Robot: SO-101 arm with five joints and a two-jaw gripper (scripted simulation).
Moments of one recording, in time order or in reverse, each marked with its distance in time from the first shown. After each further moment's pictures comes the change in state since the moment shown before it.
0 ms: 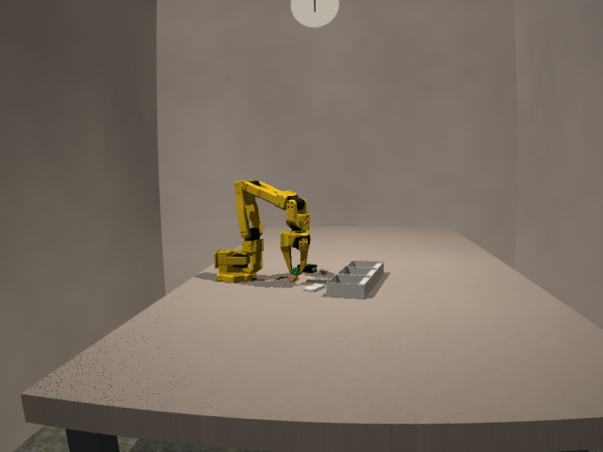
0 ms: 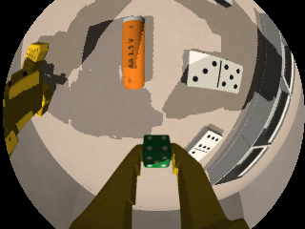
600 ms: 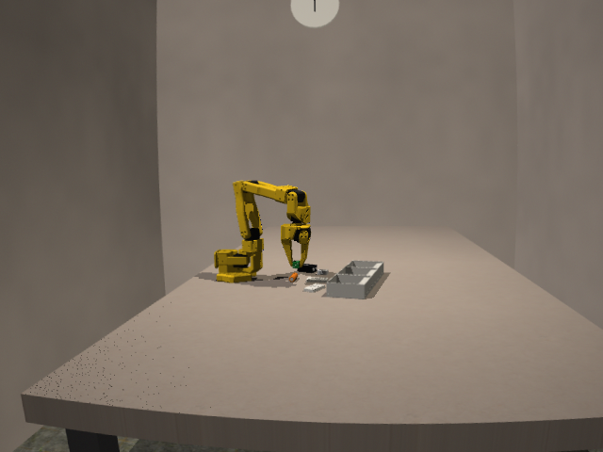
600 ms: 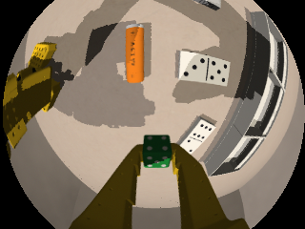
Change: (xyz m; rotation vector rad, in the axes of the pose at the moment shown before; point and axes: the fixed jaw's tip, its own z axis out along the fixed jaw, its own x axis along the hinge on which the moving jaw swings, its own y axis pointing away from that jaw) arm 0.000 -0.001 -0.017 0.004 0.002 0.008
